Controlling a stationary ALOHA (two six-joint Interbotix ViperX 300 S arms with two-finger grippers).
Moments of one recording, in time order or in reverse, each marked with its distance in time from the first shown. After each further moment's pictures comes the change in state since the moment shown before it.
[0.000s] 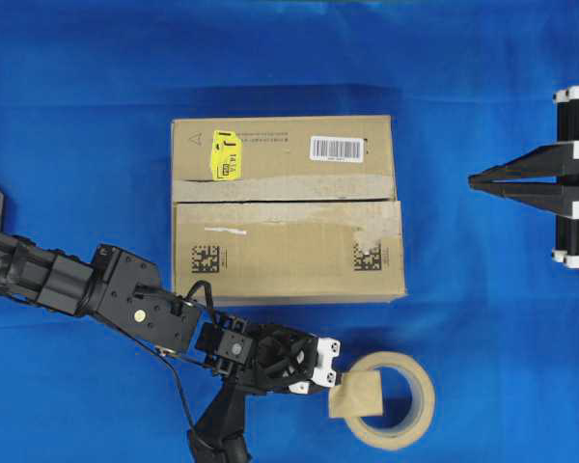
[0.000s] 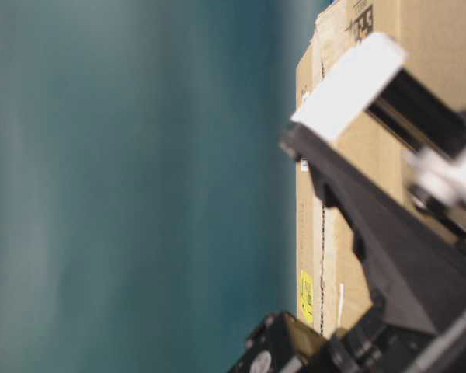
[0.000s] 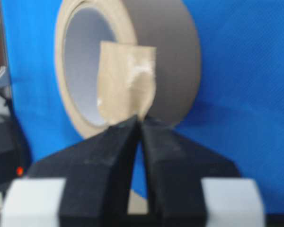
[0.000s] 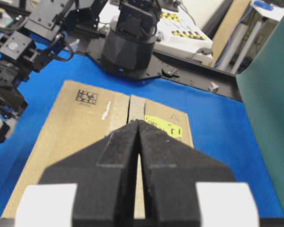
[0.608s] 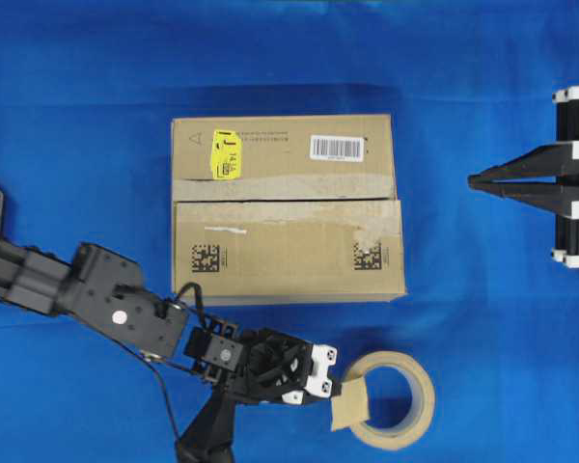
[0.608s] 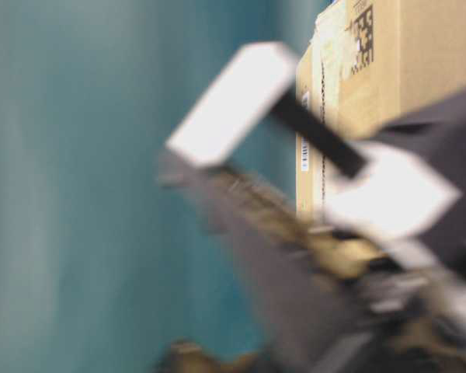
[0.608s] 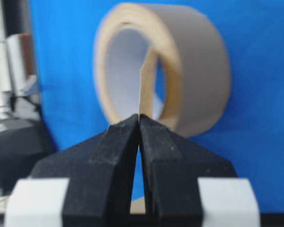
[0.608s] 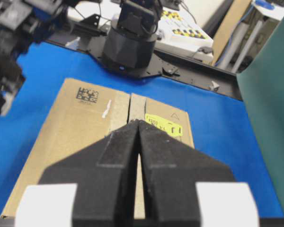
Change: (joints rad) left arm -0.009 -0.104 0.002 -0.008 0.063 0.003; right arm 0.000 0.002 0.000 -0.008 0.006 0.003
